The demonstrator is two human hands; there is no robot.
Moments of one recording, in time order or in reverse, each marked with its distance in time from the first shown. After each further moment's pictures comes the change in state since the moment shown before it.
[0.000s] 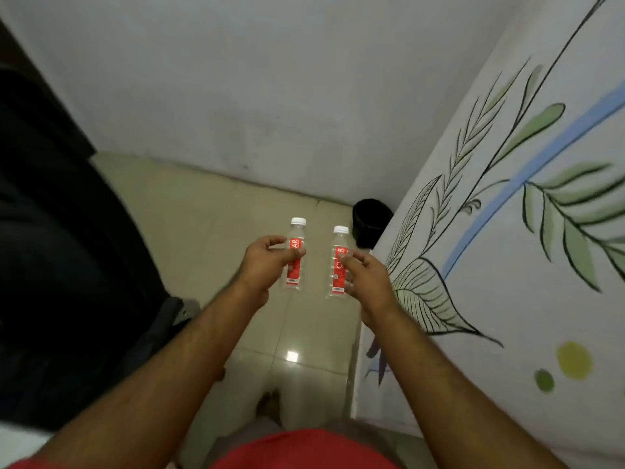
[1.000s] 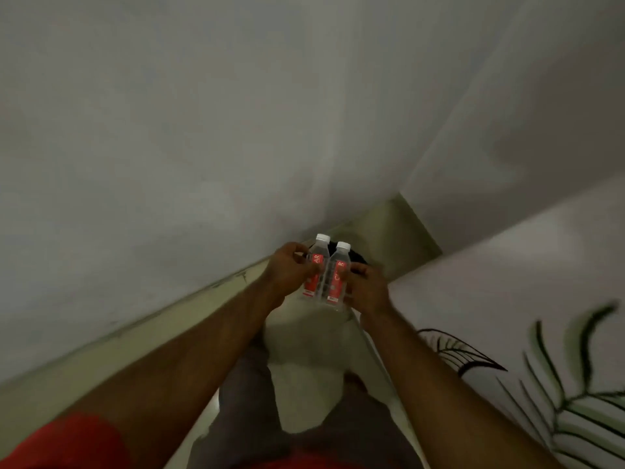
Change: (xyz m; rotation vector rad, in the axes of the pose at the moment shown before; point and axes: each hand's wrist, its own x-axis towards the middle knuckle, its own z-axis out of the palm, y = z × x) left_hand 0.675 0.155 0.391 0.804 -0.718 -0.142; right_hand 0.674 -0.132 -0.078 0.371 0.641 0.311
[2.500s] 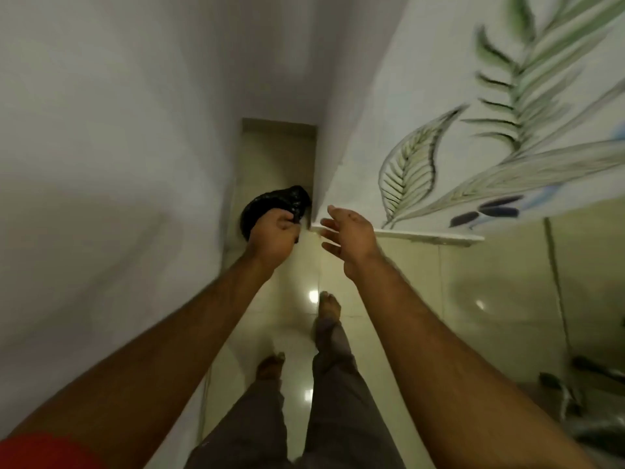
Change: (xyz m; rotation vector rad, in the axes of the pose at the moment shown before) left_hand 0.065 -0.029 -0.052 0.666 -0.608 0.323; right_hand -0.072 0.046 0.126 0.803 0.686 0.033
